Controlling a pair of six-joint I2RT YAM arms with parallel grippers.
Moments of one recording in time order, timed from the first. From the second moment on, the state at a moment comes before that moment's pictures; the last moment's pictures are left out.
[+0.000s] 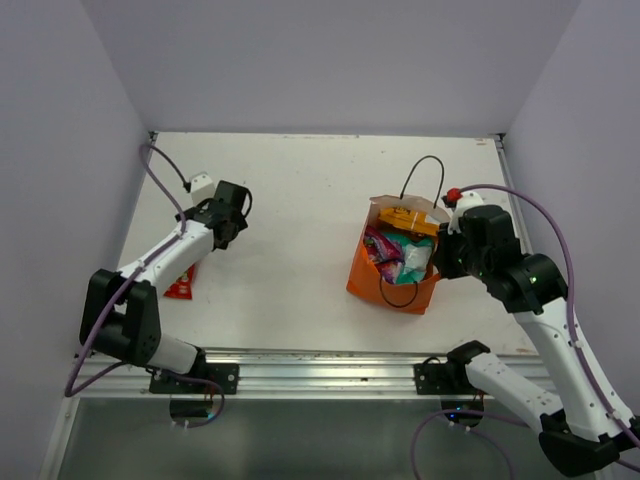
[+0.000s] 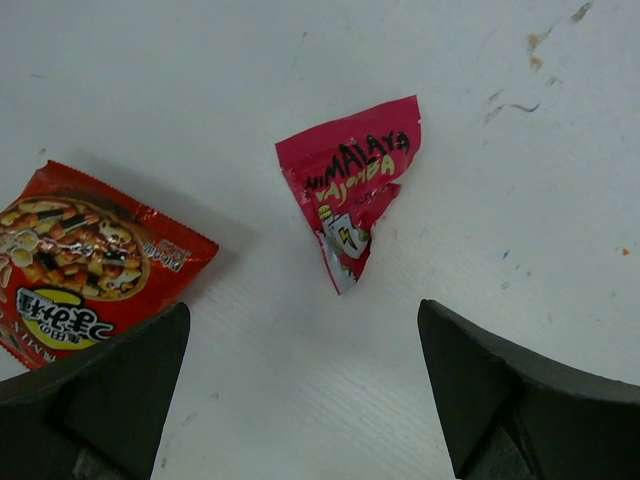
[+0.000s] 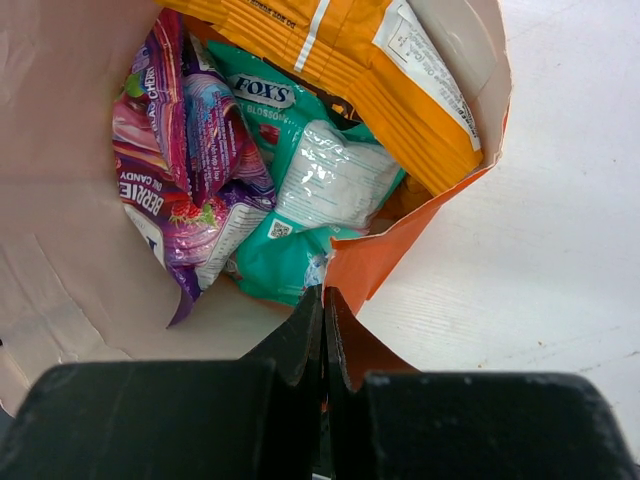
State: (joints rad) left arm -0.33 1.45 0.98 -0.59 -0.68 -0.76; right arm 0.41 0.84 1.16 -1.08 0.08 0.21
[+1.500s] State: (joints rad) left arm -0.70 1.34 1.37 -0.12 -0.03 -0.52; right arm 0.41 0.88 1.16 -1.06 0.06 0.21
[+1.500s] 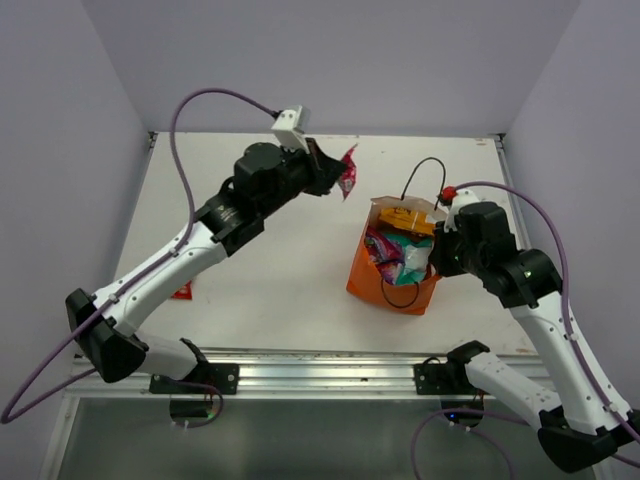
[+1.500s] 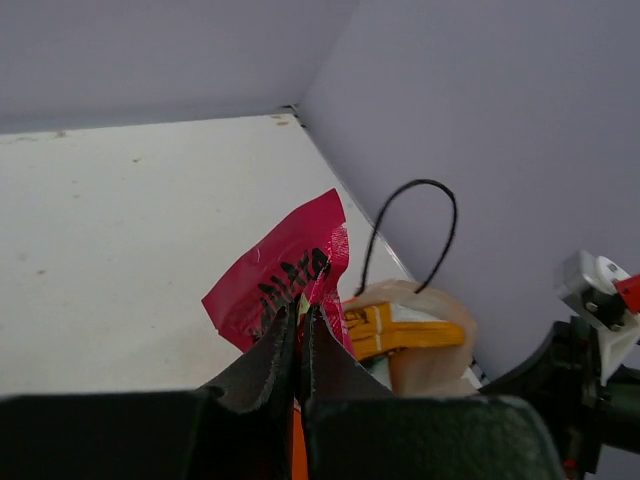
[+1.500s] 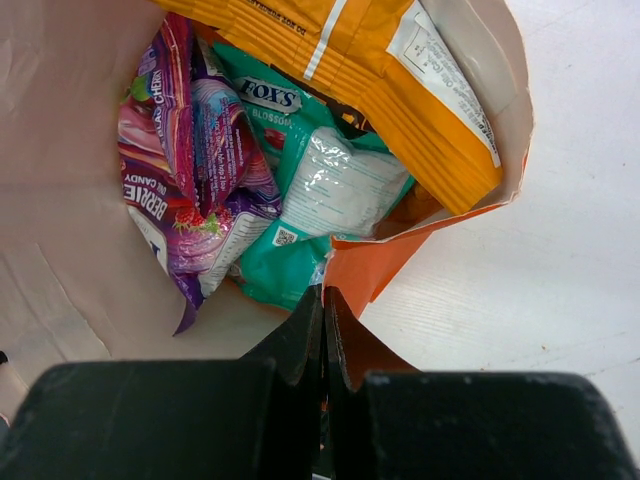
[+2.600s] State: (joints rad) left arm -0.80 1.09 1.01 -1.10 -0.91 -1.49; right arm 0.41 0.84 1.16 -1.08 0.06 0.21
